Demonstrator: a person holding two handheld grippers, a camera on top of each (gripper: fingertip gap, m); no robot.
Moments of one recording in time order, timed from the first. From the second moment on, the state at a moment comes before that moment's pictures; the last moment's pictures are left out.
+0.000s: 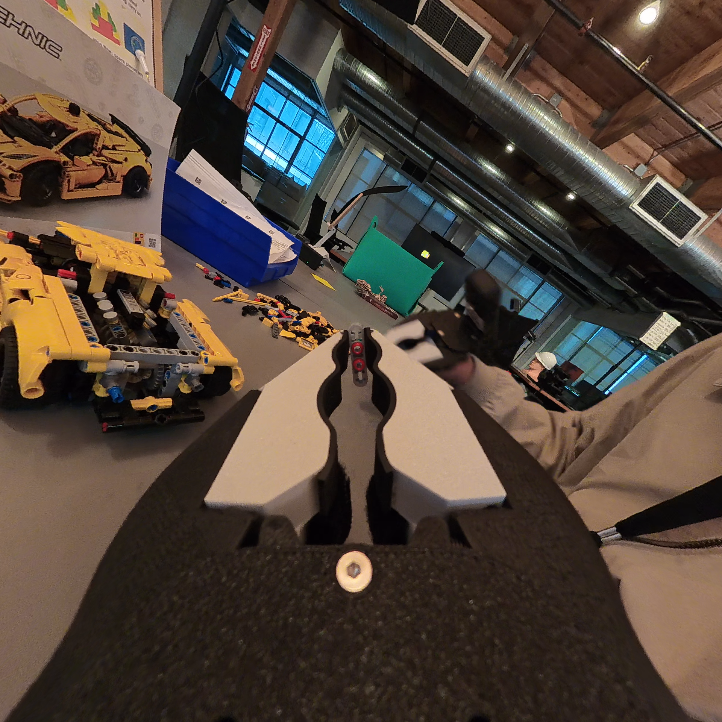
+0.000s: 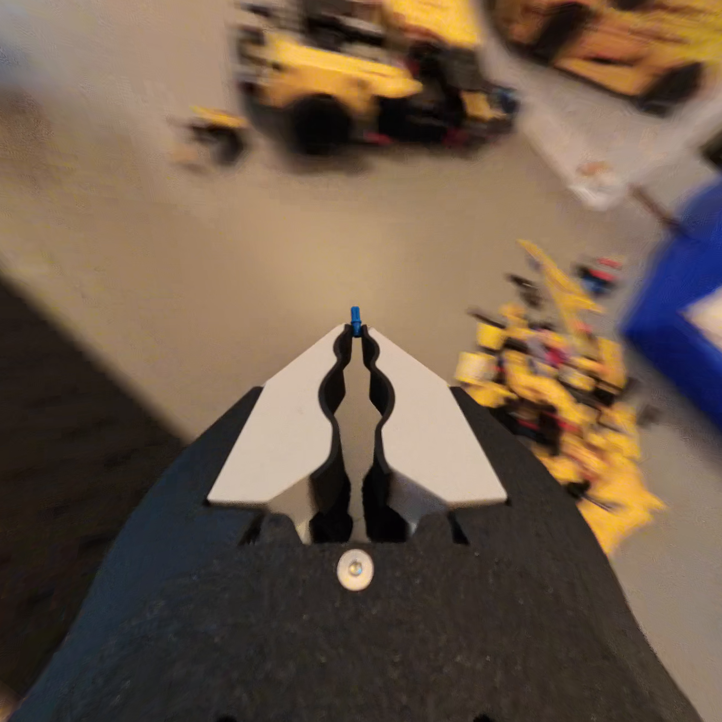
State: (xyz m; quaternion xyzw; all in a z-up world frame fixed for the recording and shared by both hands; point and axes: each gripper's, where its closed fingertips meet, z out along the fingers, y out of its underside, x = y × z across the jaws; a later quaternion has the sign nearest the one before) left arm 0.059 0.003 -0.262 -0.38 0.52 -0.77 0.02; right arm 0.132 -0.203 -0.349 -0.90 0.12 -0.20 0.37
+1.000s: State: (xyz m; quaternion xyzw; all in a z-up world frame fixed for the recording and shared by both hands) left arm 0.056 -0.013 -0.268 -0.39 0.51 -0.76 -0.07; right arm 0.033 -0.008 -0.286 -0.76 0.05 0.27 0.59
